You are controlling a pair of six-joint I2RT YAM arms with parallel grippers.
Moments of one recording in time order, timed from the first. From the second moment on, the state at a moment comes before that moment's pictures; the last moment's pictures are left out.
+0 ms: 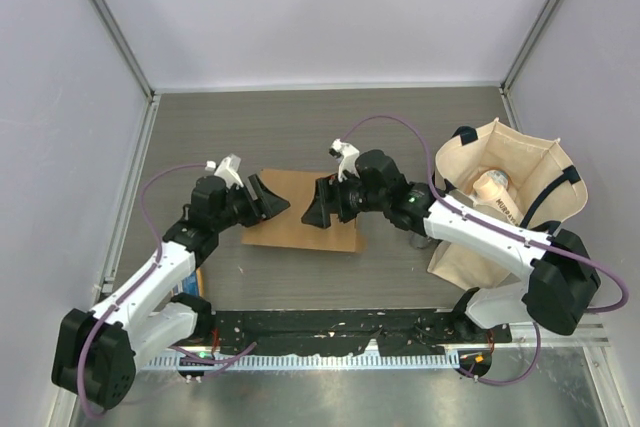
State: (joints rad) left arm -0.35 0.98 0.52 -0.02 0.32 -0.76; right arm 0.84 1.34 0.97 -0.17 -0.30 0.47
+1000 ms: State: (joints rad) left arm -0.35 0.90 0.50 -0.12 0.32 -0.72; right arm 0.66 1.30 0.68 -0.09 -0.42 0.62
